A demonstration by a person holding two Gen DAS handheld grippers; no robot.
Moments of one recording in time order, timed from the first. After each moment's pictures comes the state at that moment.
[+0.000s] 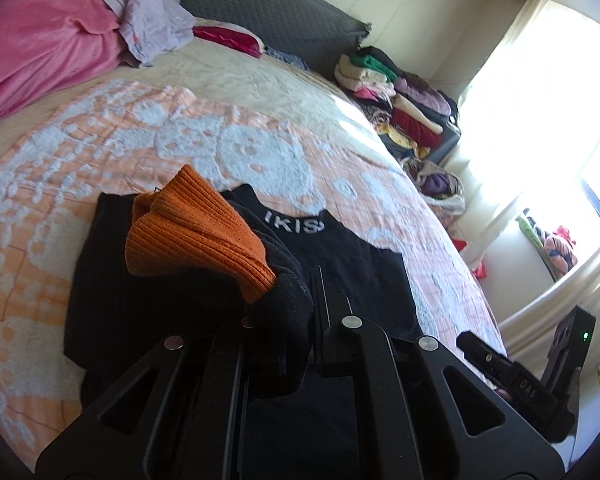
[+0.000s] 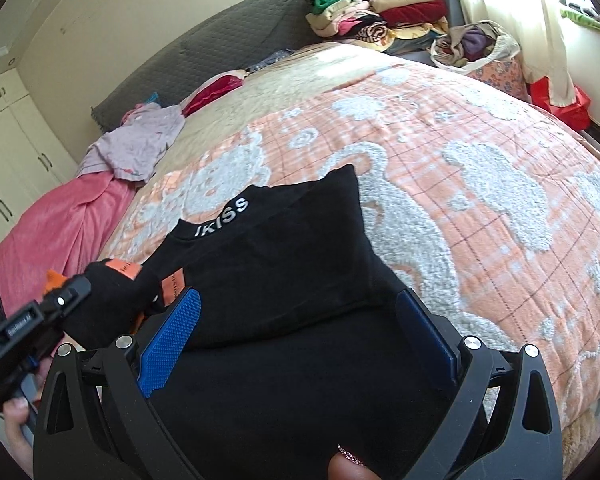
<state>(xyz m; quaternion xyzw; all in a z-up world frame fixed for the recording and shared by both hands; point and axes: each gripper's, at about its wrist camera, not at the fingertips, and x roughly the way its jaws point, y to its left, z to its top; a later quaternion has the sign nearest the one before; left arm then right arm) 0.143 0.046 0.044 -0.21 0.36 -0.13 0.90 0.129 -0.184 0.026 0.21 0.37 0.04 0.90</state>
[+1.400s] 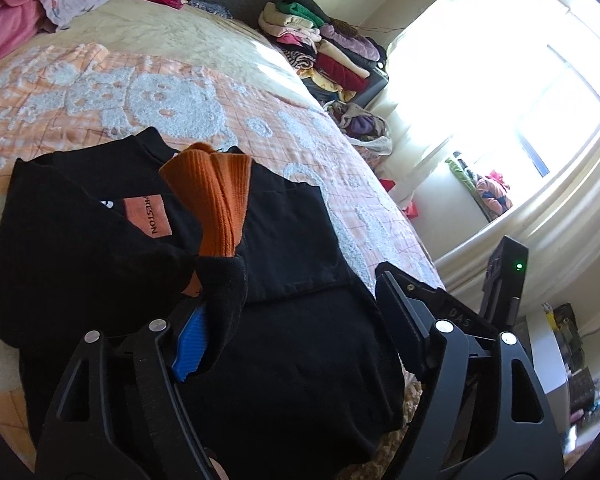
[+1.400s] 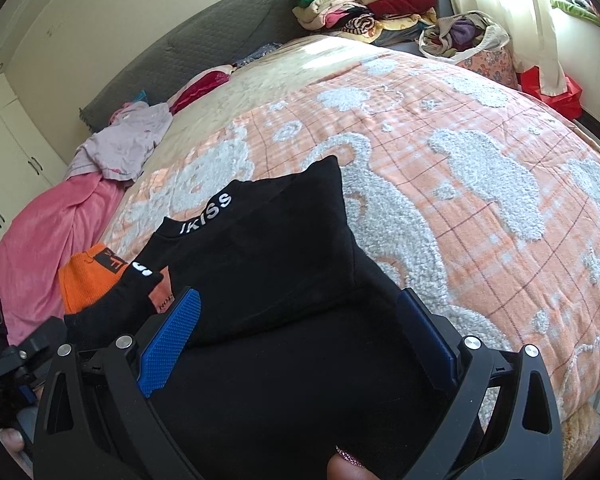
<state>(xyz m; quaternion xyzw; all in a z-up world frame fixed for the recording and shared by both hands) 0.132 0.020 0.039 -0.20 0.40 -0.29 0.85 0.132 -0.188 0.017 0.21 0.39 0.03 0.90</state>
